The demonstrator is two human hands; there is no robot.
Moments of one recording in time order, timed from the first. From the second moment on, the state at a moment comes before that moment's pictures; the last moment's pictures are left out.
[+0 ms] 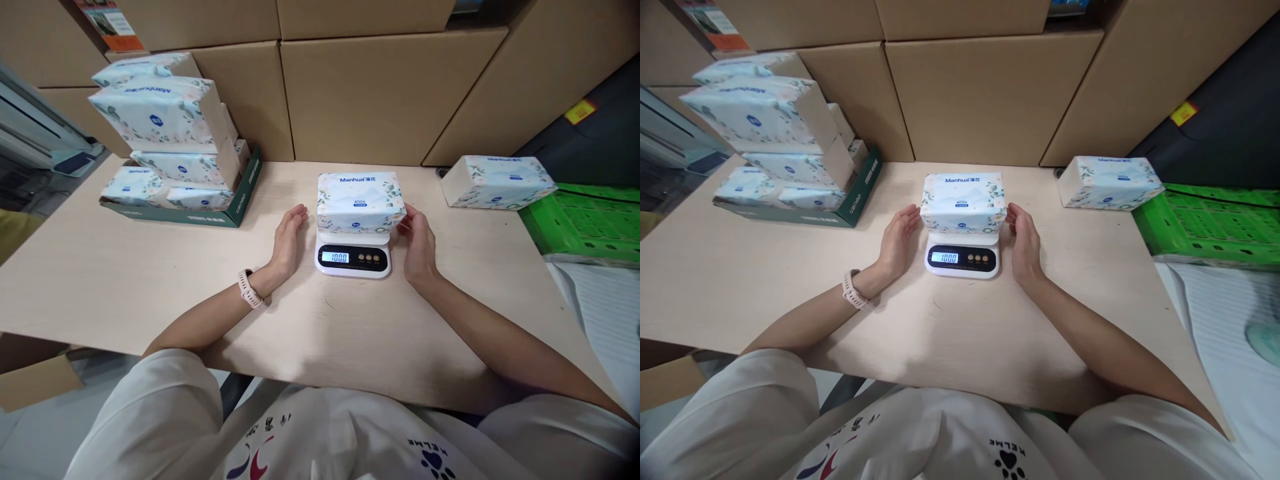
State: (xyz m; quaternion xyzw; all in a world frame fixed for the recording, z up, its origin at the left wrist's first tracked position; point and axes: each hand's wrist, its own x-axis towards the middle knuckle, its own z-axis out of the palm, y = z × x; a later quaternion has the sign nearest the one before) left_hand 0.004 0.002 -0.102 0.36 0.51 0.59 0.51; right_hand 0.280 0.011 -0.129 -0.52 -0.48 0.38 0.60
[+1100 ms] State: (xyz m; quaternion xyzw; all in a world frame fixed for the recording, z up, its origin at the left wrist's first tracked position) left_hand 0.008 -0.009 -0.098 0.39 0.51 0.58 0.49; right_hand 0.278 0.007 -0.123 -0.52 -0.48 0.39 0.59
